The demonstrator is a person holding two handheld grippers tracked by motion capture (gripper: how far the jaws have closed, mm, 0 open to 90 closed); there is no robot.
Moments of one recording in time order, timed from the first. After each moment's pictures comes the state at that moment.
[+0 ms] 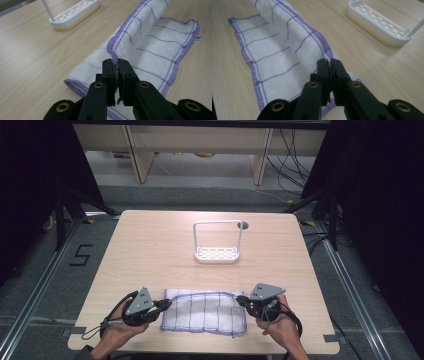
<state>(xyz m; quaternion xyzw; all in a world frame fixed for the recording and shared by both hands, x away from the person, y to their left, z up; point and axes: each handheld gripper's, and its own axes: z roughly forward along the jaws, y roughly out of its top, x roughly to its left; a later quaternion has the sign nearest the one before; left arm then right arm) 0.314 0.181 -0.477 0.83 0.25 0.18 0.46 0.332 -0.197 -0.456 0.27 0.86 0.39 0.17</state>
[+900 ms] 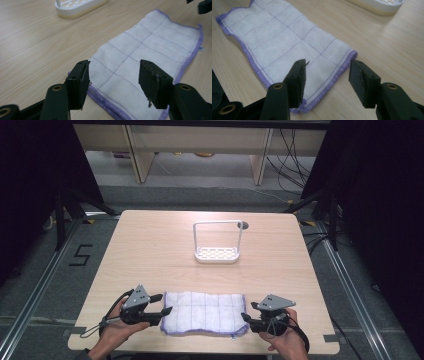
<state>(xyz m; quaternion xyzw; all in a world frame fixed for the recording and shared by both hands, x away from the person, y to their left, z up) 0.333 0.187 -0.485 0.82 0.33 0.15 0.45 0.304 -0.214 -0.471 0.36 0.84 0.38 0.16</state>
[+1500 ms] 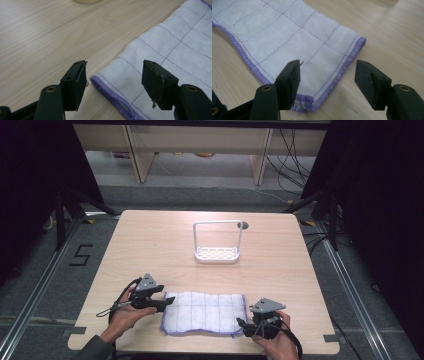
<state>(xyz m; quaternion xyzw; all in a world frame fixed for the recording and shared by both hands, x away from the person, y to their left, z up) 0.373 0.183 -0.499 0.83 0.35 0.14 0.41 0.298 -0.197 -0.484 0.40 0.84 0.34 0.15</state>
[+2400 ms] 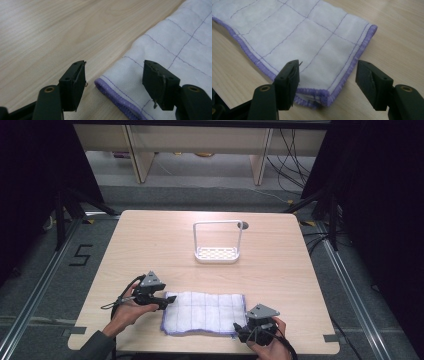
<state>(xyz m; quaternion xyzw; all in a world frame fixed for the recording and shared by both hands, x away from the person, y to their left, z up) 0.387 0.178 -0.506 0.84 0.35 0.12 0.39 0.285 -0.184 -0.495 0.41 0.84 0.32 0.16</state>
